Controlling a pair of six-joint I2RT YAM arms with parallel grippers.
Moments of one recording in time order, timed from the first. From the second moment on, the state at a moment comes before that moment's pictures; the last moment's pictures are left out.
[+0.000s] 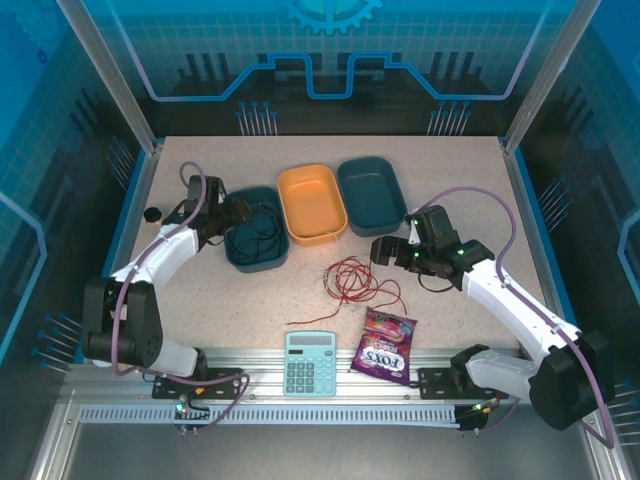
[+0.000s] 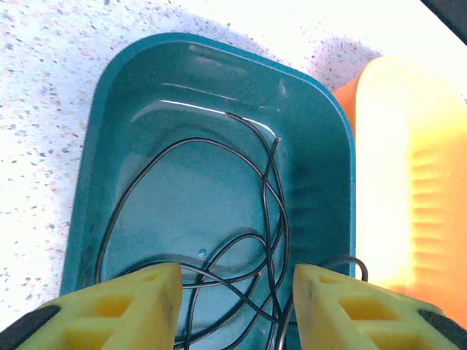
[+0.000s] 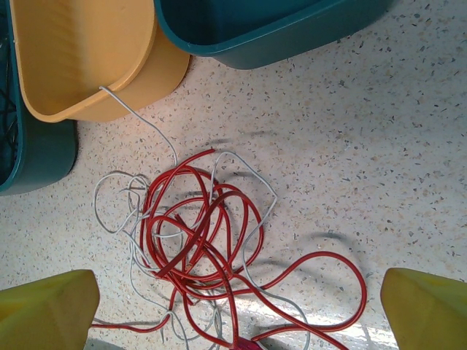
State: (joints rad) left arm -0.06 1.44 0.95 -0.32 0.10 -0.63; right arm 0.41 1.14 0.83 -0.62 -0.15 0.58
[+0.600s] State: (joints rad) left arm -0.22 1.33 0.95 -0.36 0.13 -0.56; right arm 0.41 1.14 0.83 -0.60 -0.16 0.59
